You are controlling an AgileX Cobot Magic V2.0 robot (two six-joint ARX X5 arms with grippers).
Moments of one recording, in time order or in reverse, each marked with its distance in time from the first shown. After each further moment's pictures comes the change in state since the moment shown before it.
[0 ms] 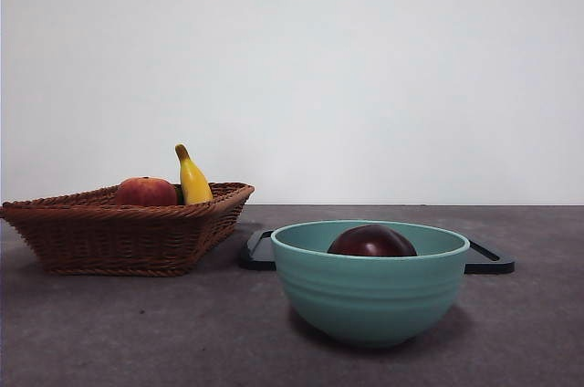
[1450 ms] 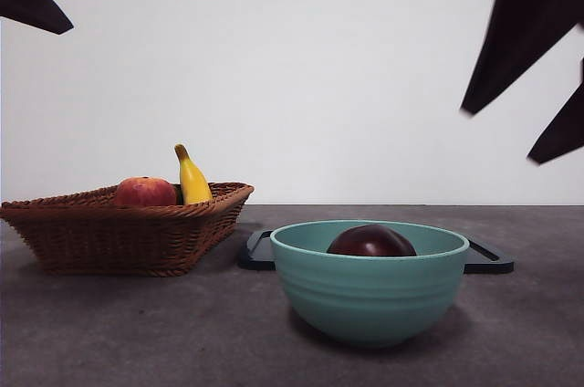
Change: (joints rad) left arm 0.013 -0.172 -0.333 -0.116 0.325 -0.002; right arm 0.241 0.329 -0.266 0.432 0.143 0.202
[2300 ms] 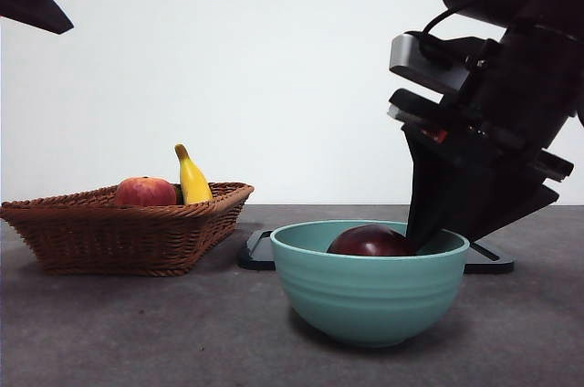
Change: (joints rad) left arm 0.000 0.000 0.000 0.000 0.000 0.003; right arm 0.140 0.352 -0.005 0.293 0.190 0.026
